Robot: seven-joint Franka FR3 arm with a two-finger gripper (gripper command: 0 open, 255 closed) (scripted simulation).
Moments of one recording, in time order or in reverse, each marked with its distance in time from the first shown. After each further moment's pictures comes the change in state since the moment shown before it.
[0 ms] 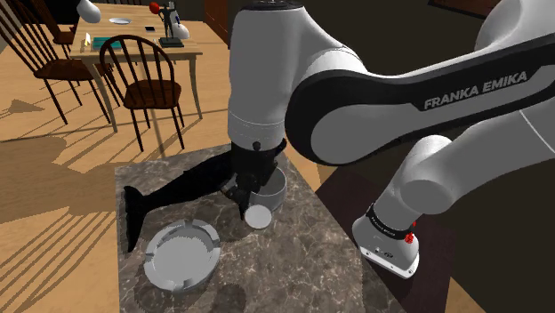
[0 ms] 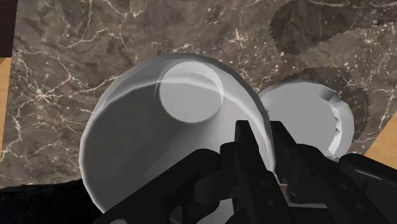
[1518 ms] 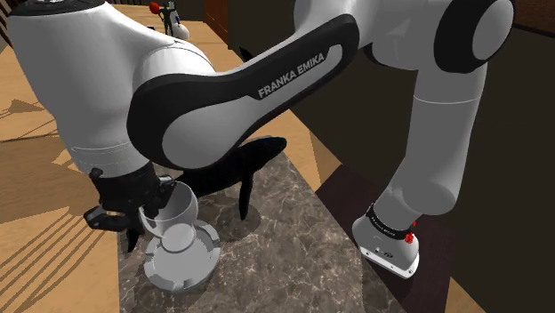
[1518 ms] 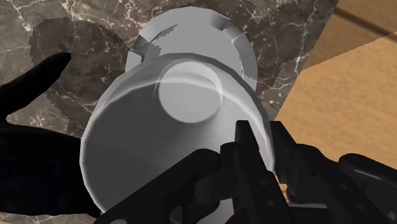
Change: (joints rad) arm 0.059 0.848 0.170 0.646 -0.686 -0.029 0.527
